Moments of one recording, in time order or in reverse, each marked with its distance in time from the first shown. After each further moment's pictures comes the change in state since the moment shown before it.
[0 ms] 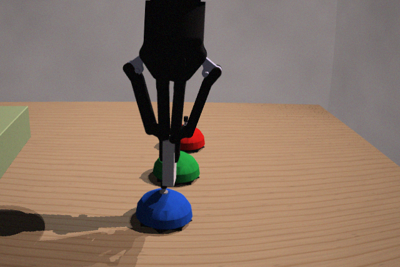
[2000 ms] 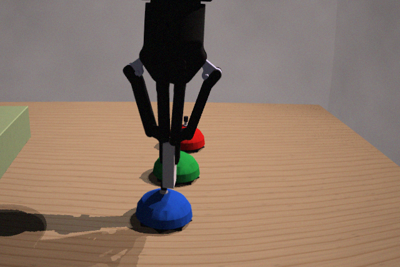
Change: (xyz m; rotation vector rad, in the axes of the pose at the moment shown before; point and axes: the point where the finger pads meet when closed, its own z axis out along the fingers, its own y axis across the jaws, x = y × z) arm 0.000 0.000 0.003 -0.001 0.000 0.000
